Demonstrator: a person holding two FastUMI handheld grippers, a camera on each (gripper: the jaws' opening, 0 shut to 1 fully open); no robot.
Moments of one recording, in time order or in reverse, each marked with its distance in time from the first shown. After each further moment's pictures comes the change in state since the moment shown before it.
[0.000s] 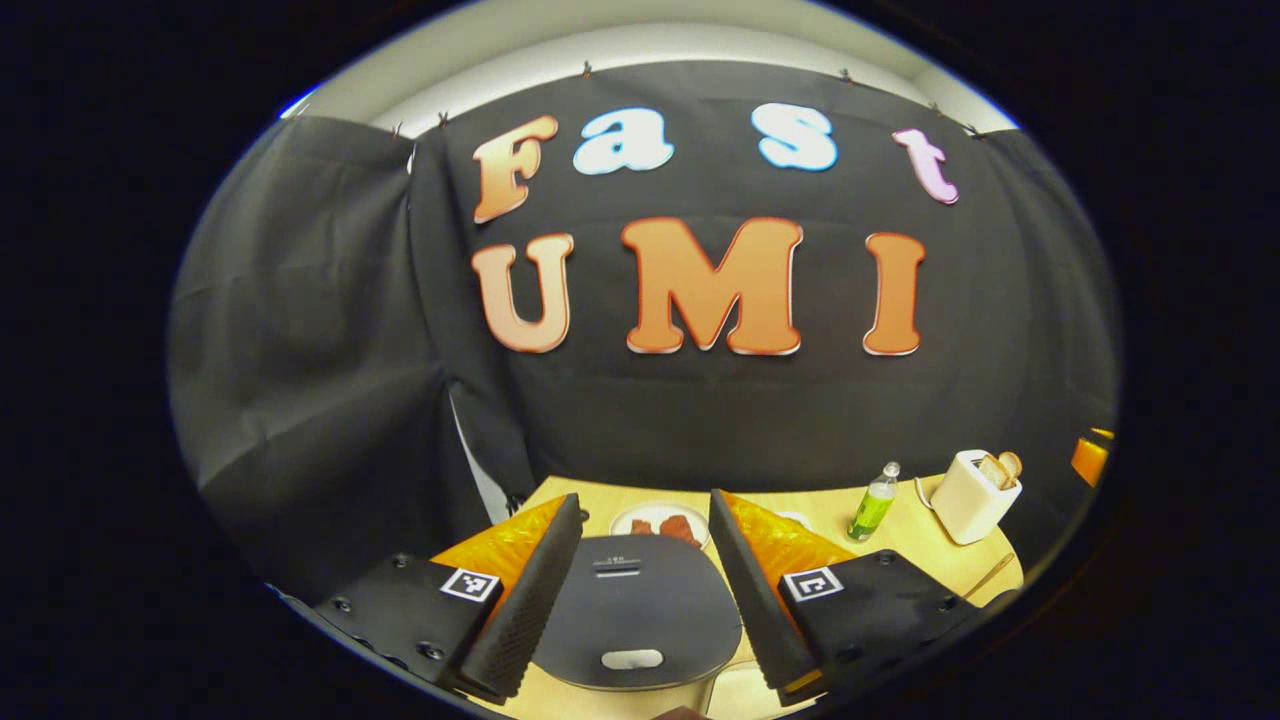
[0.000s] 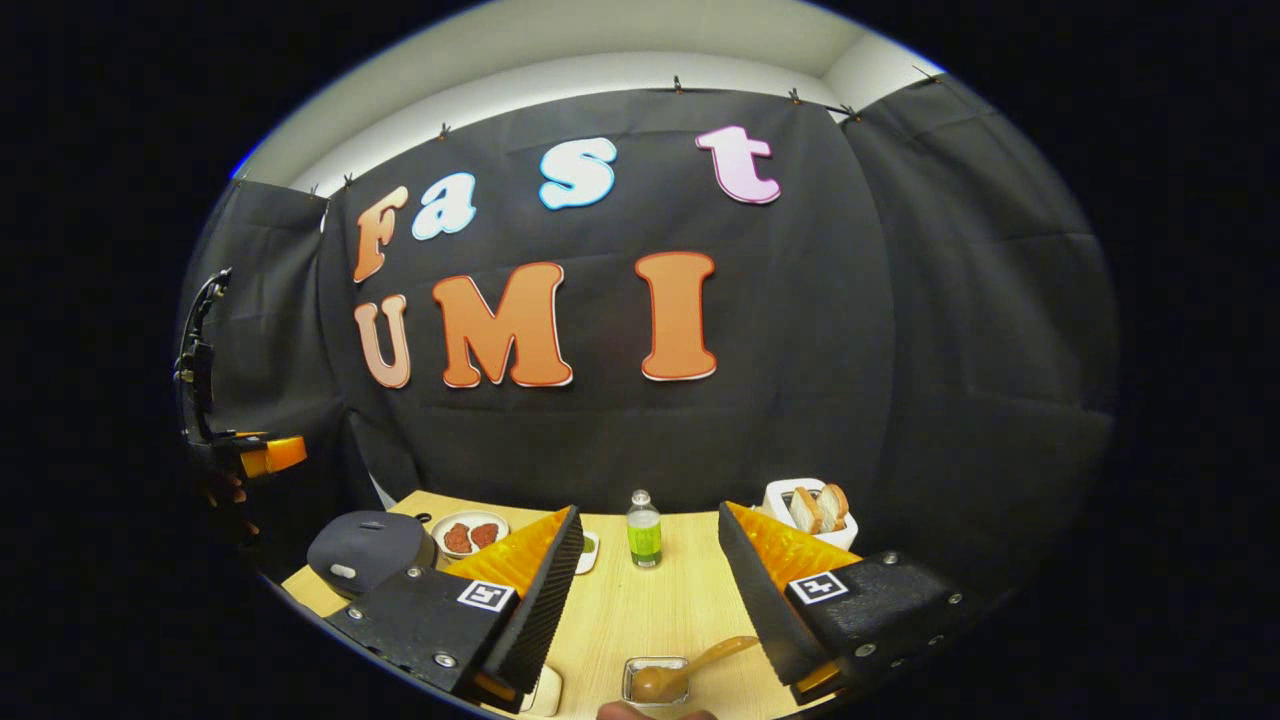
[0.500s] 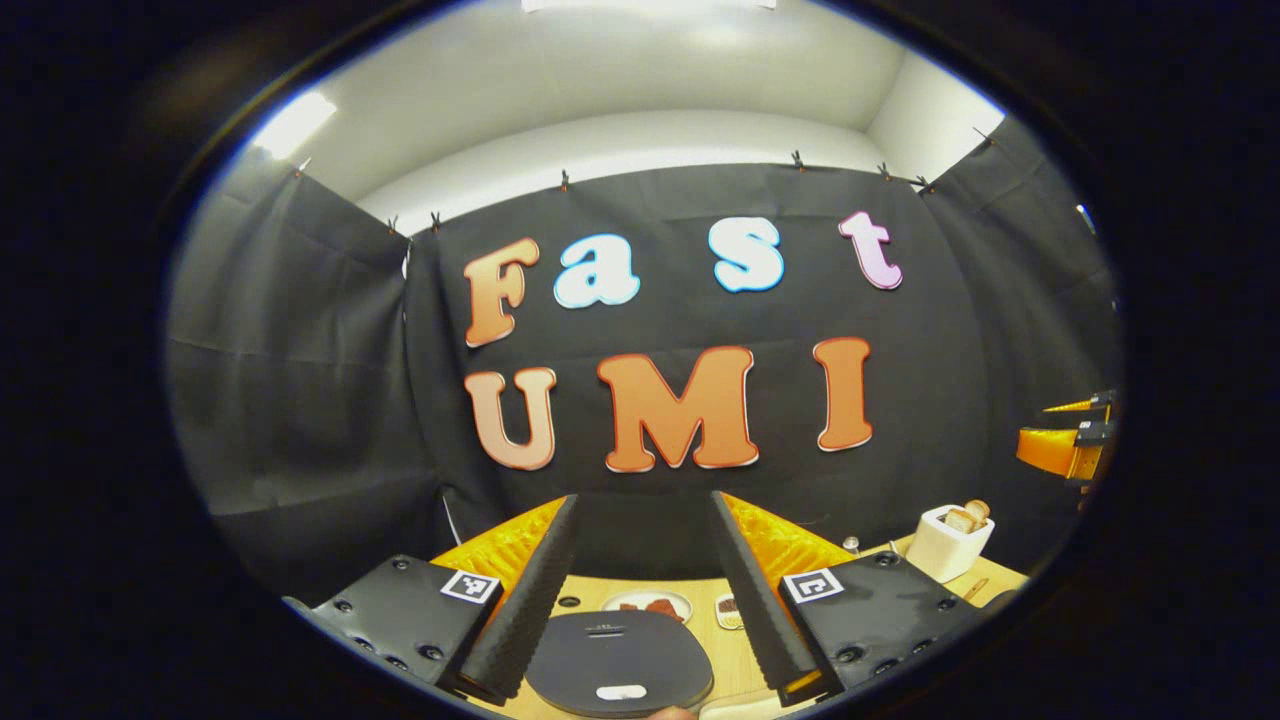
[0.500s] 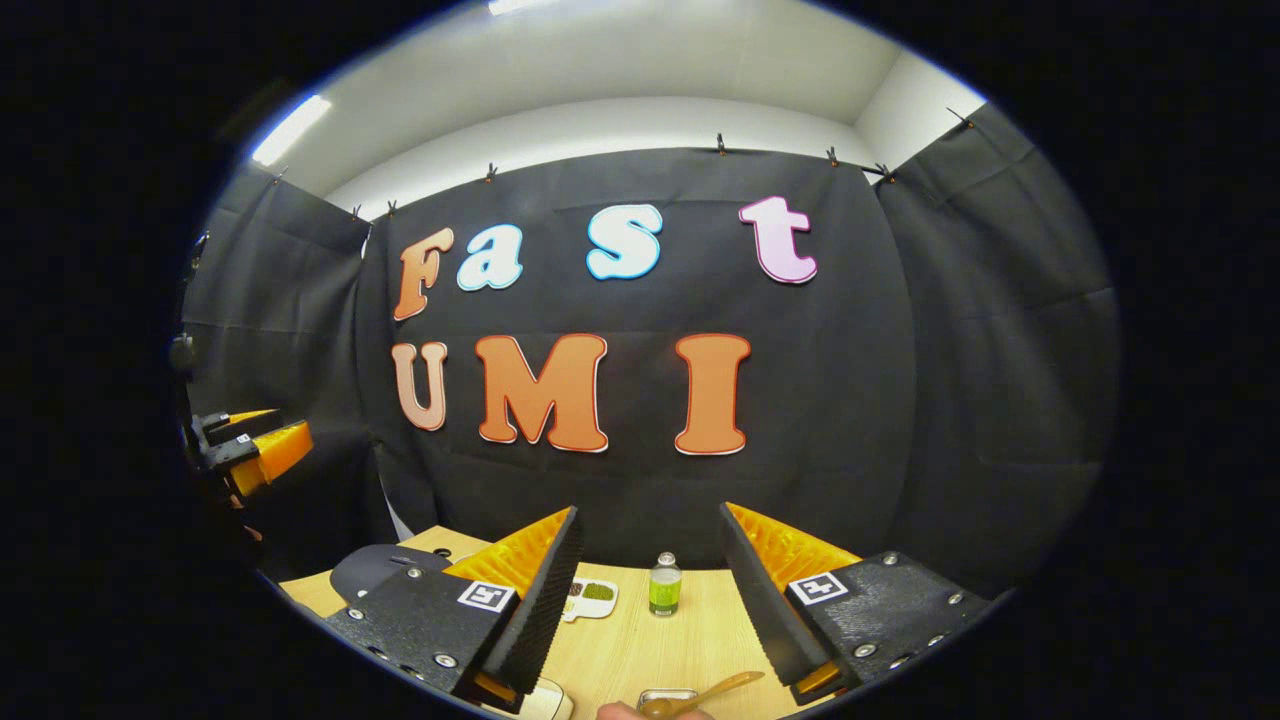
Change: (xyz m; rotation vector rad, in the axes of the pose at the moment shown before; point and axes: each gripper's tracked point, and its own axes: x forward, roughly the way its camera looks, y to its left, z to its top) left arm -0.087 -0.021 0.066 0.059 -0.358 -0.021; right arm -0.023 0.035 0.067 -0.062 -0.190 0.050
